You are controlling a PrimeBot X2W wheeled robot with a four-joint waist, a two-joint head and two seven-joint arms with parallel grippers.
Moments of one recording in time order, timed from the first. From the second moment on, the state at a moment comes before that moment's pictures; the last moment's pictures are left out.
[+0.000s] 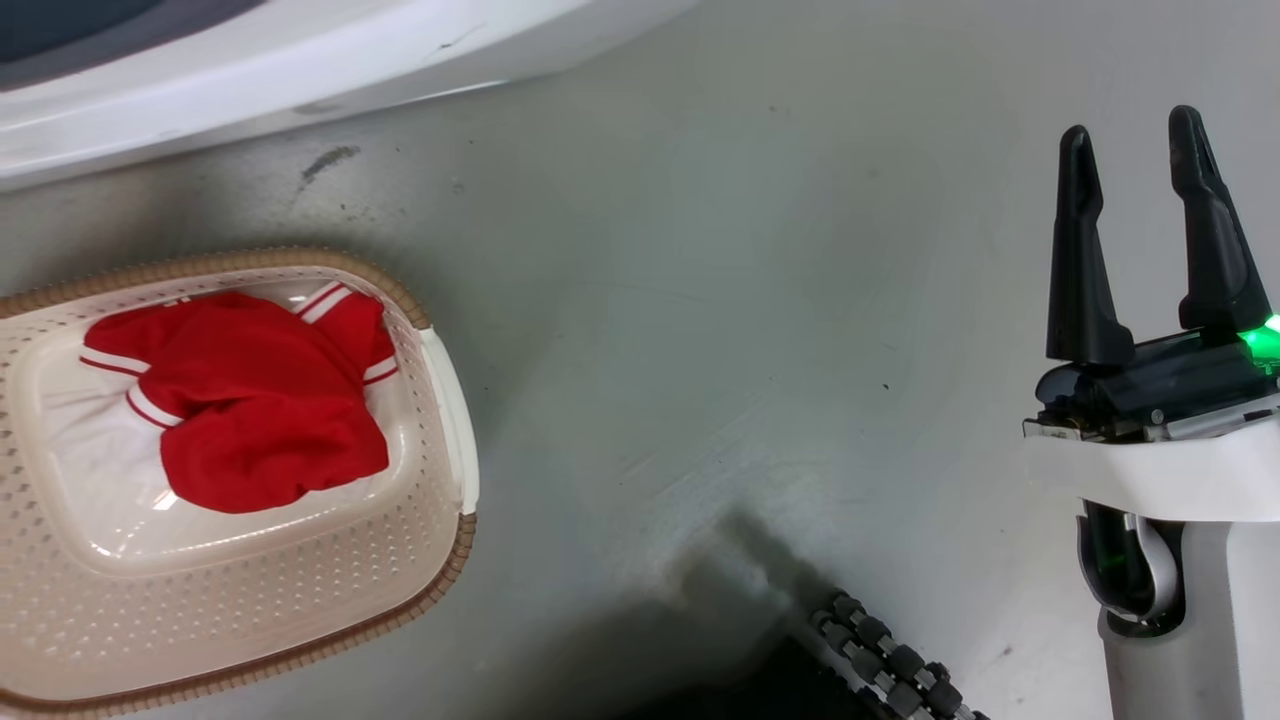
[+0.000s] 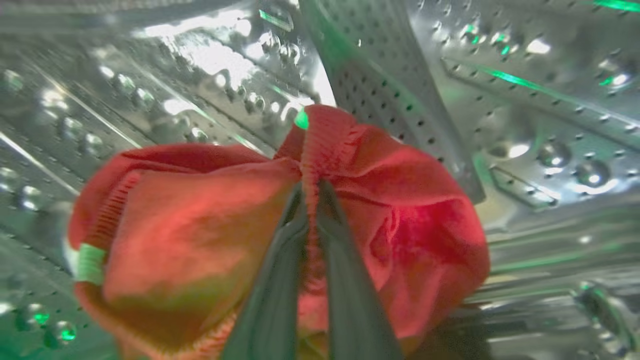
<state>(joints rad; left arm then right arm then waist) -1.68 0.56 -0.48 1.04 -0.23 -0.09 0.52 -0.33 -0.05 0.04 -0.16 0.21 0.13 -0.26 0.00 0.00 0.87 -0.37</state>
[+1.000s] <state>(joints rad) -1.01 0.42 -0.45 0.90 -0.40 -0.07 -0.19 -0.18 -0.05 0.02 -0.11 0.05 0.13 -0.26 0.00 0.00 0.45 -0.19</state>
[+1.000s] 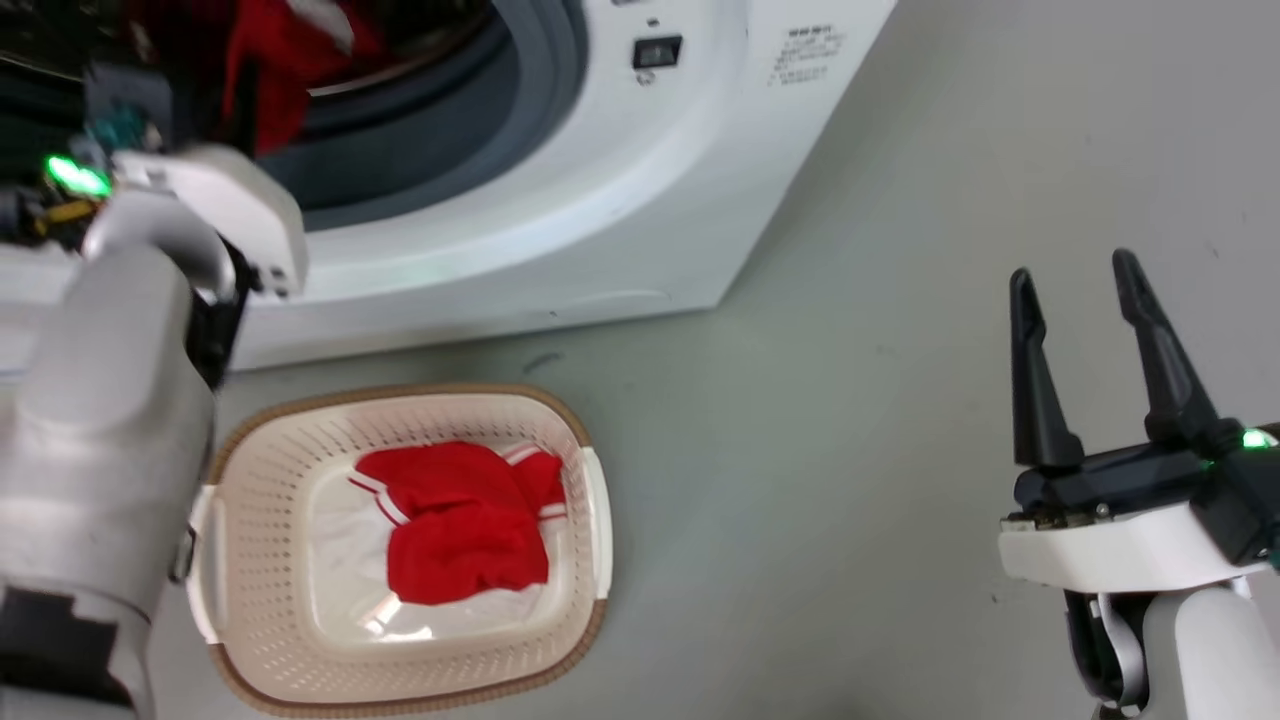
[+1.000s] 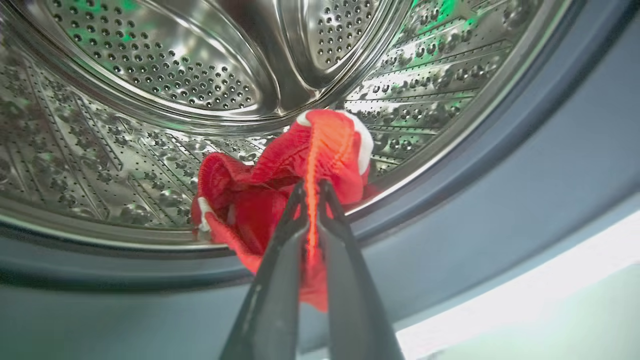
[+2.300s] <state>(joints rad) -0.43 0.63 -0.44 -0.27 -0.34 0.21 -0.04 0.00 -0.05 0.05 -0.08 0.01 0.13 -0.26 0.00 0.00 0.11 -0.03</state>
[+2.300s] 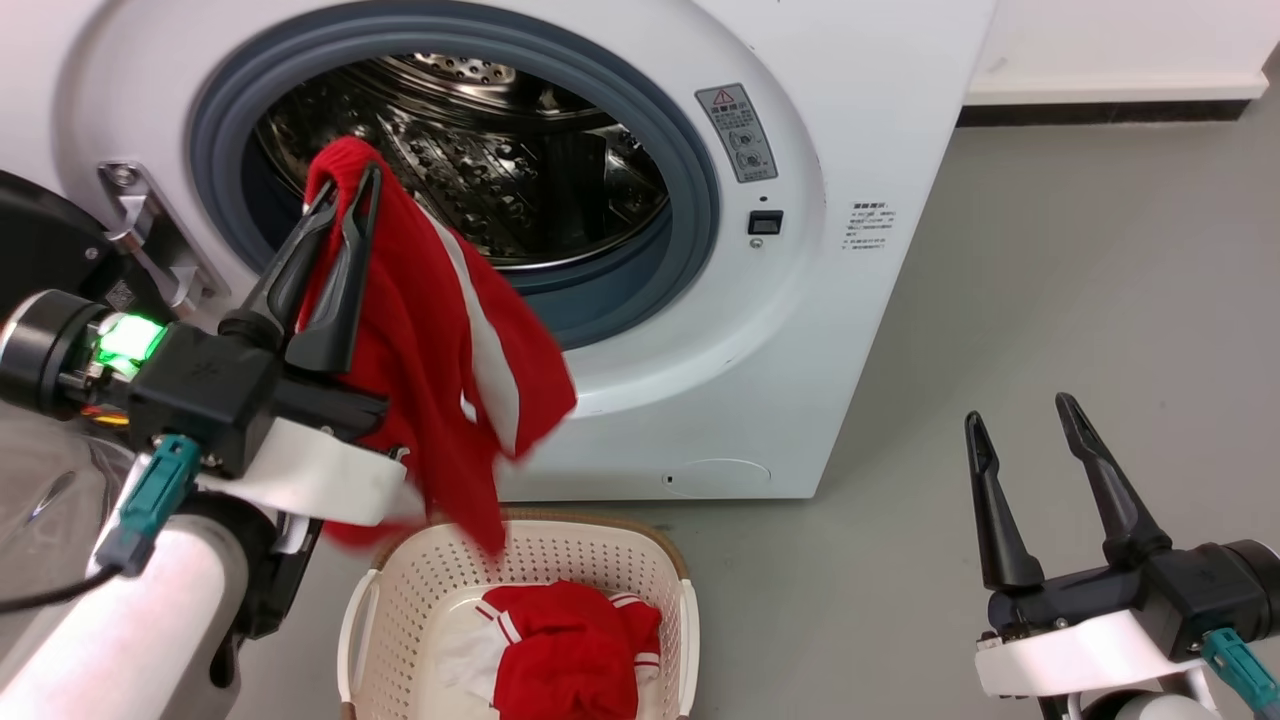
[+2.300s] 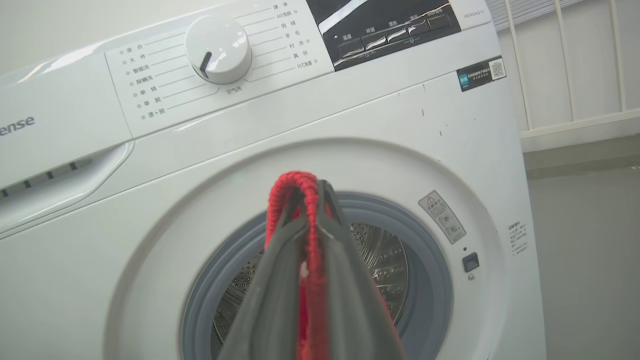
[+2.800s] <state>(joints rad) -0.39 0.68 -0.45 -0.46 -0.30 0.25 0.04 0.01 -0.05 0.05 -0.08 0.02 0.13 -0.26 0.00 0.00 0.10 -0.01</state>
